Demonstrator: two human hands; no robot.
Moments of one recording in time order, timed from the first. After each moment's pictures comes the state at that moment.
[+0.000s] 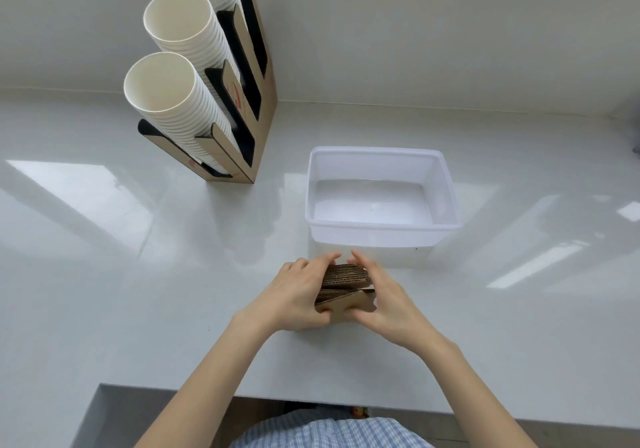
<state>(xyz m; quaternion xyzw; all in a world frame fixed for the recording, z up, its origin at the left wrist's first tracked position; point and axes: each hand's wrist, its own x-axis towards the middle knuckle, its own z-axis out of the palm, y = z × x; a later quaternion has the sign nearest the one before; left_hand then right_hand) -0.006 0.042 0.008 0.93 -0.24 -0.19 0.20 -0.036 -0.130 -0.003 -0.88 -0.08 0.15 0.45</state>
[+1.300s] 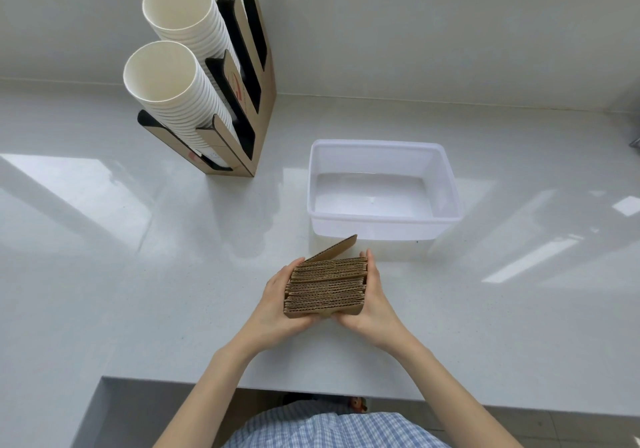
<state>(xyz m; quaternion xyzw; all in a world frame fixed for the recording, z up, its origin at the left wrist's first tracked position) -0.039 0.073 -0.034 0.84 -0.04 -0.18 0.50 -0.046 -0.108 -0.045 -0.82 0.03 0.17 0.55</state>
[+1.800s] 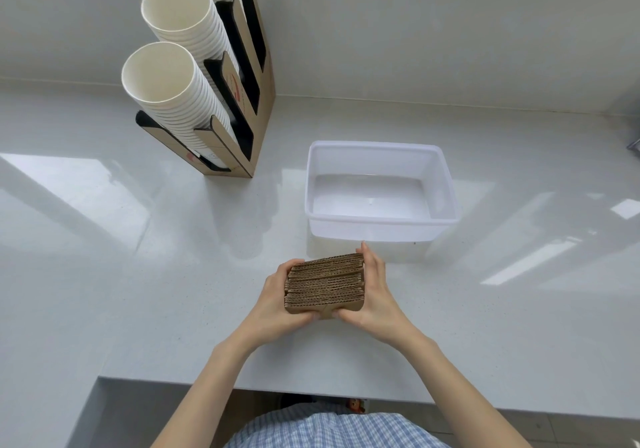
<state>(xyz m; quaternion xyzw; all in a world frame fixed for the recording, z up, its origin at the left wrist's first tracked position) -0.032 0.067 -0.030 0.84 -0.05 -0.18 0.50 -0.039 -0.118 -0.032 -0.86 -0.02 0.15 0.48</state>
